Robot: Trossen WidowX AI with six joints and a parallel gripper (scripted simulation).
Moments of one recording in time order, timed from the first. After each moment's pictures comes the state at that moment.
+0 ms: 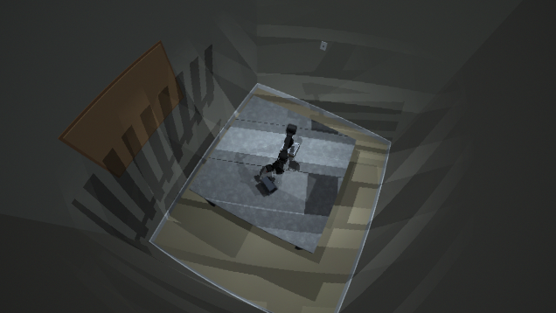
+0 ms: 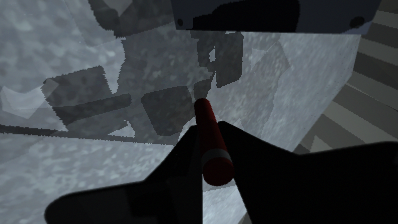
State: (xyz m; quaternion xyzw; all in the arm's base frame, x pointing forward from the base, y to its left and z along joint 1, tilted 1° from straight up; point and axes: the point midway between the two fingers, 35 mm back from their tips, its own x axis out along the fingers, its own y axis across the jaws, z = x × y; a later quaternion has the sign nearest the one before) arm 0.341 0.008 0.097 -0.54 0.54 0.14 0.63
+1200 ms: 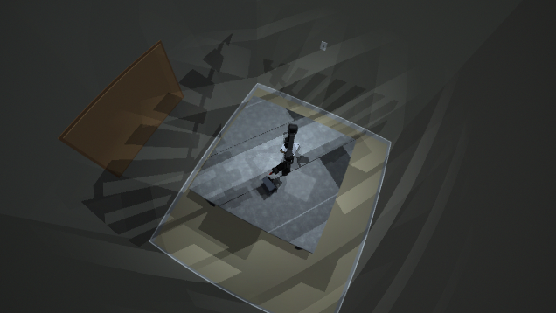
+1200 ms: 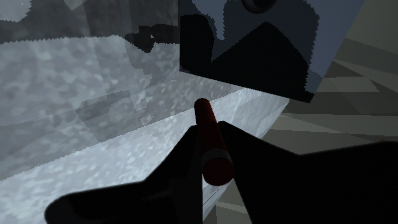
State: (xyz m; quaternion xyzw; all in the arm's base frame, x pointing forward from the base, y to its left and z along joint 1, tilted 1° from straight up) arm 0.343 0.048 0.100 -0.64 0.46 0.13 0.60
